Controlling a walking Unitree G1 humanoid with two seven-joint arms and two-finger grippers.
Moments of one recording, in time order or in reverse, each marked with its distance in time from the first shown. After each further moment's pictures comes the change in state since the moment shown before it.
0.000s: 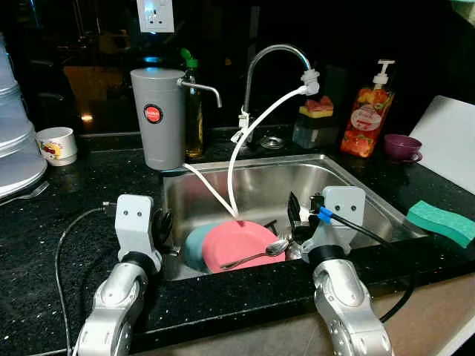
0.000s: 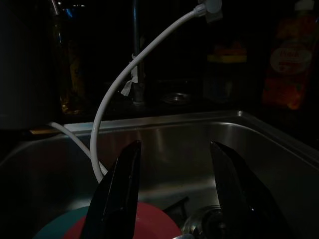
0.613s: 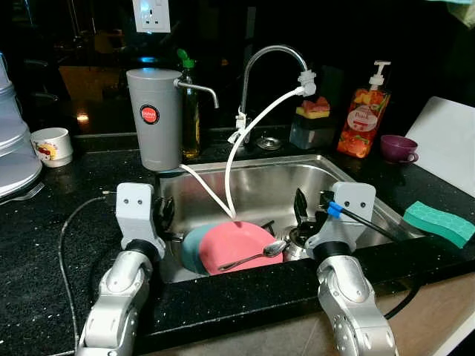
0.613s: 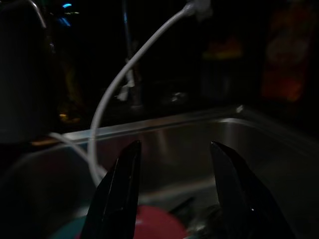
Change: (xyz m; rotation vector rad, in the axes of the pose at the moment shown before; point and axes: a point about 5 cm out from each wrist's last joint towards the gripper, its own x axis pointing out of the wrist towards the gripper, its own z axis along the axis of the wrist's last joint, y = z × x) left arm 0.005 -0.011 0.005 -0.030 -0.025 -0.019; right arm 0.003 -0.008 0.003 0.092 0.010 -0.035
